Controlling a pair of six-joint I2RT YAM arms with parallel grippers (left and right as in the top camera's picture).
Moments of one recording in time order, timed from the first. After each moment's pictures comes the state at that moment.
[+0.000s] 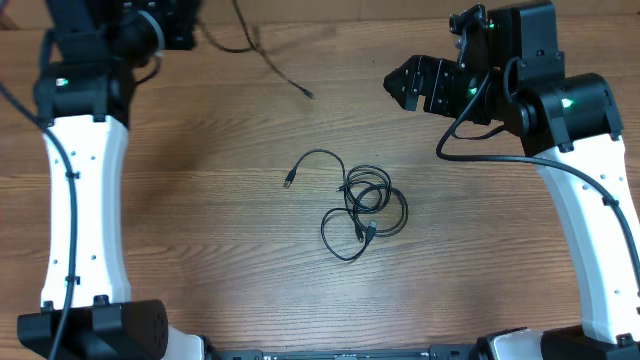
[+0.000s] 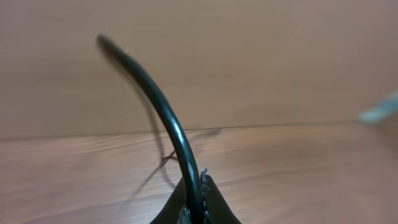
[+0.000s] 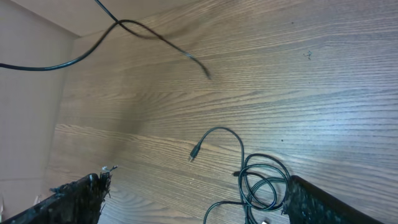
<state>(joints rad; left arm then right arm) 0.10 1.68 1.84 -0.59 0.45 -0.14 0.22 1.56 1.79 -1.07 -0.38 0.39</state>
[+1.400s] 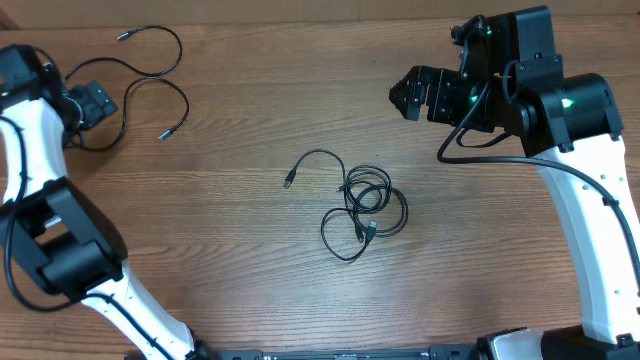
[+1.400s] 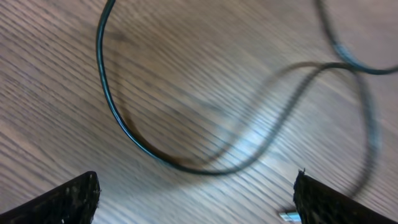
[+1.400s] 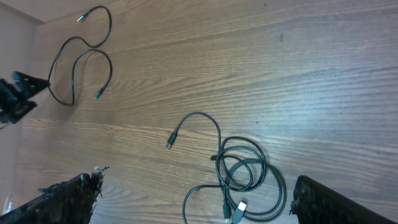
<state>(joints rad) 0.48 2.15 1.82 -0.77 0.02 -0.21 0.22 1.56 1.79 -1.16 -0.31 0.36</state>
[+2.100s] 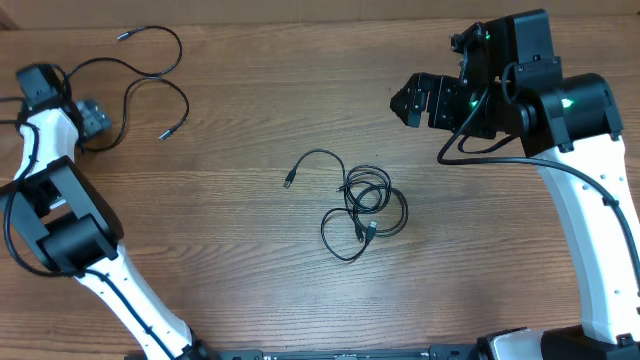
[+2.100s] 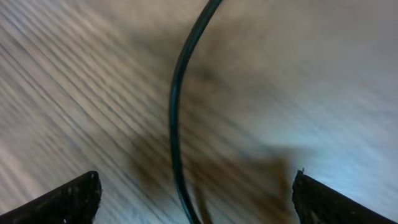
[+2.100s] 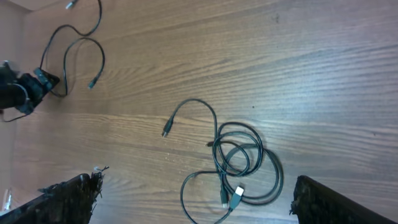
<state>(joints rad) 0.51 2.34 1.81 -0.53 -0.23 -0.17 0.22 1.56 1.79 -1.22 -0.31 0.36</state>
